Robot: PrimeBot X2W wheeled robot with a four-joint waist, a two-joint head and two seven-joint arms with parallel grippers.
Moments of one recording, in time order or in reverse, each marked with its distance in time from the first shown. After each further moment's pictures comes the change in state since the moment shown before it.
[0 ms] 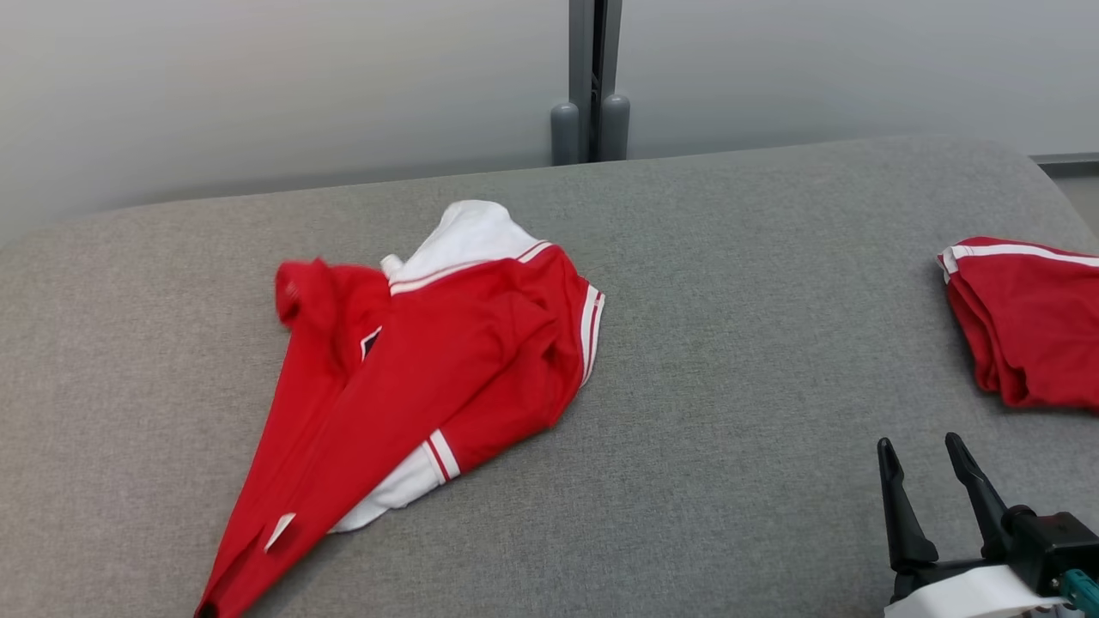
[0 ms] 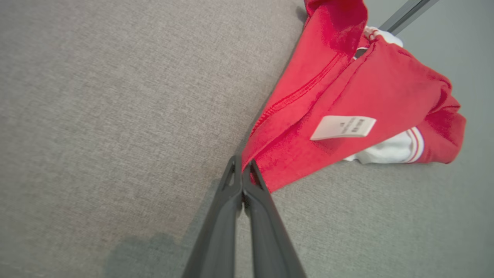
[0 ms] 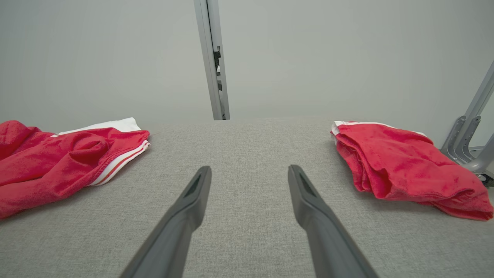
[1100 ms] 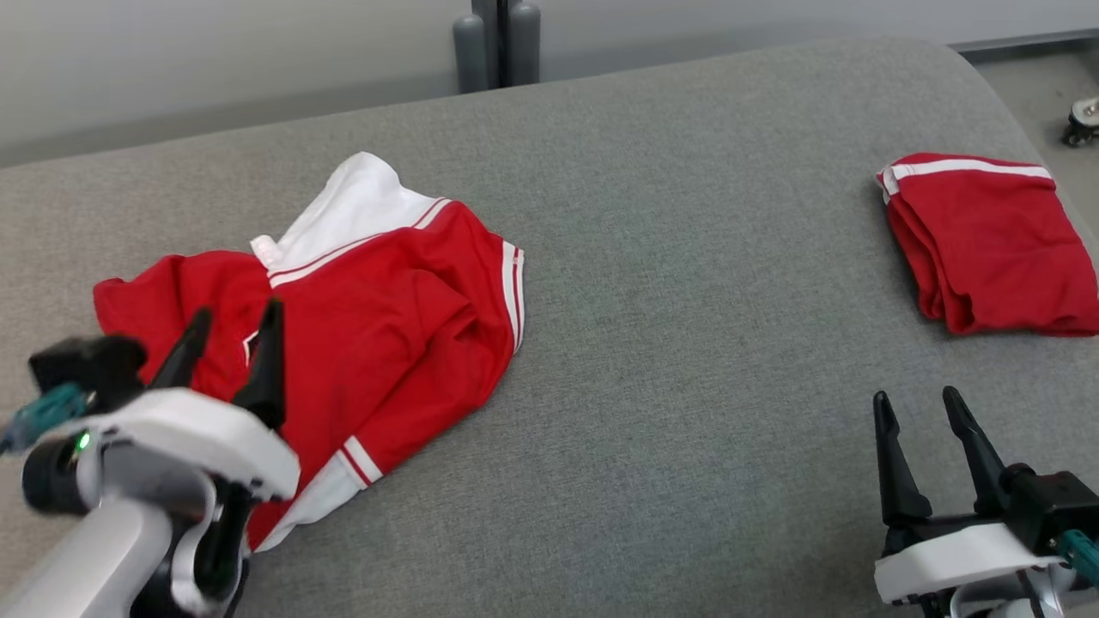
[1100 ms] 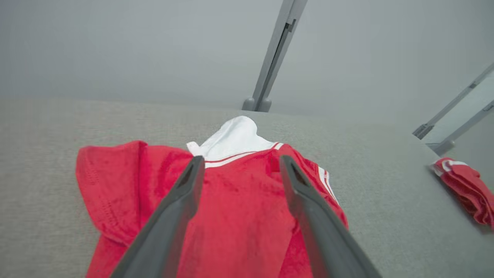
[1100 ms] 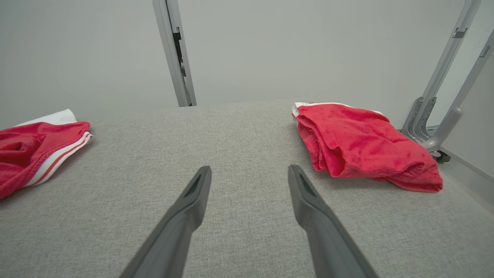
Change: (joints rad) left arm -0.329 0.040 0.049 -0.242 0.360 0.155 0.191; right arm -0.055 0.000 0.020 -0.015 0.016 0.000 0.000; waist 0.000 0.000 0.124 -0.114
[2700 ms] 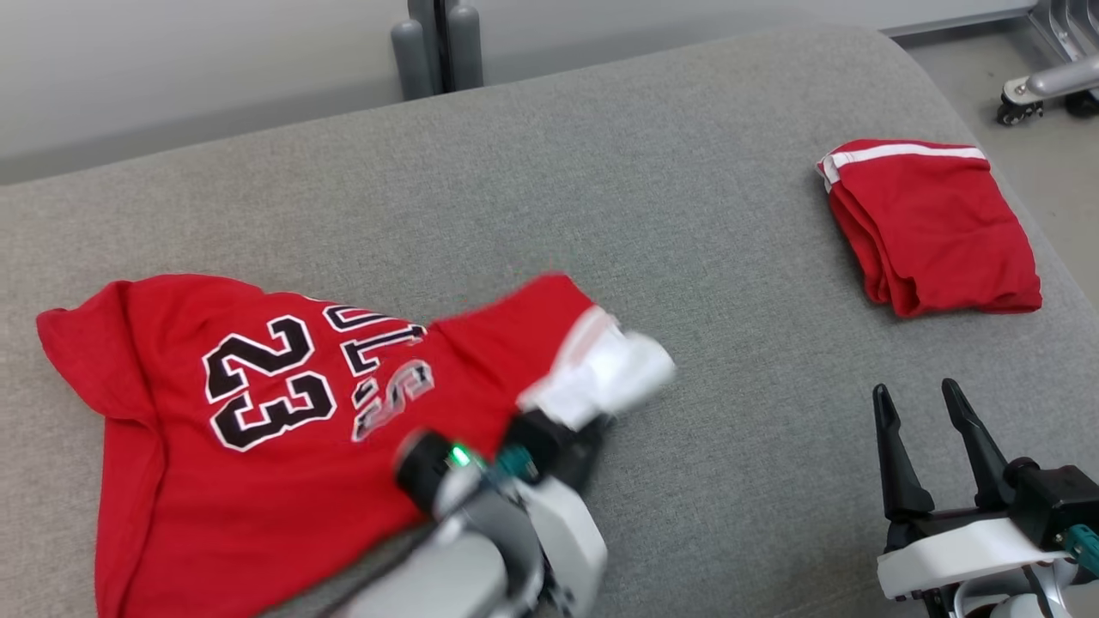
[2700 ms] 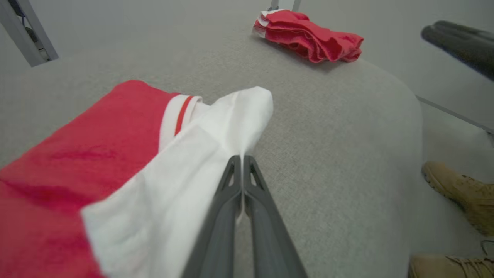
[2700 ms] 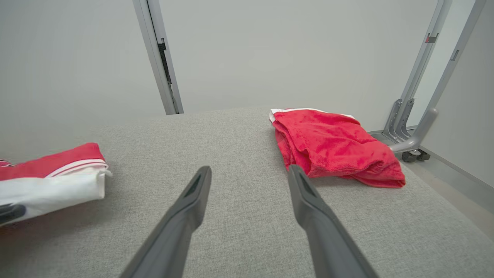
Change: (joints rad) left arm -0.375 -0.513 -0.576 0.665 0.296 -0.343 -0.032; right arm -0.028 0.000 -0.007 0.004 0.010 0.000 0.000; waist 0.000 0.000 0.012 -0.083
